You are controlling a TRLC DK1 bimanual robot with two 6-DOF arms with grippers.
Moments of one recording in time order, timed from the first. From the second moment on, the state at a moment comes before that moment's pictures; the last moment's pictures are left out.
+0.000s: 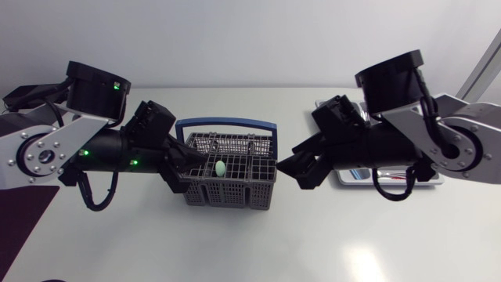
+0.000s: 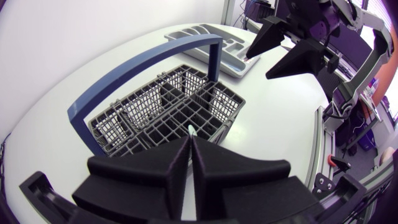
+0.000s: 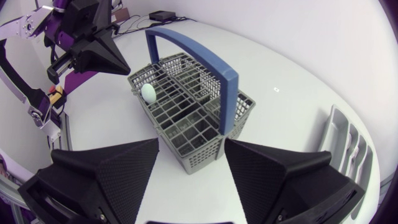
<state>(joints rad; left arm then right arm) -0.41 1.31 0.83 -0.28 0.43 0.28 0.47 1.28 0.84 -0.30 -0.34 -0.19</state>
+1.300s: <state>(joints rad) -0.47 1.52 1.05 -0.47 0.35 0.17 0.29 1.12 0.73 -0.39 -0.43 -0.27</state>
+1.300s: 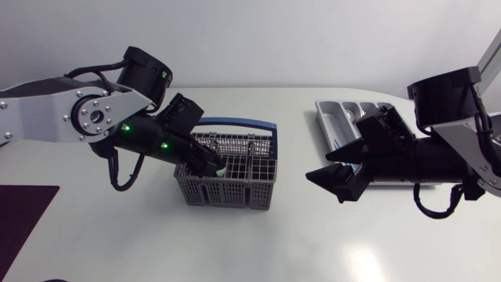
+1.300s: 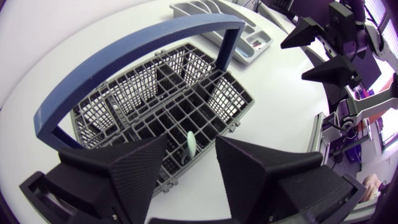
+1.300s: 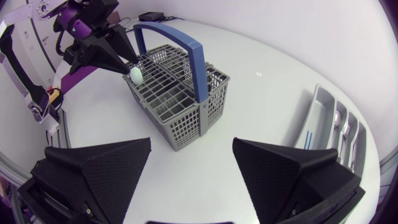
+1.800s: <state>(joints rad) -0.49 1.57 1.07 -0.48 0.32 0.15 0.27 1.10 0.71 -0.40 -0.44 -0.29</state>
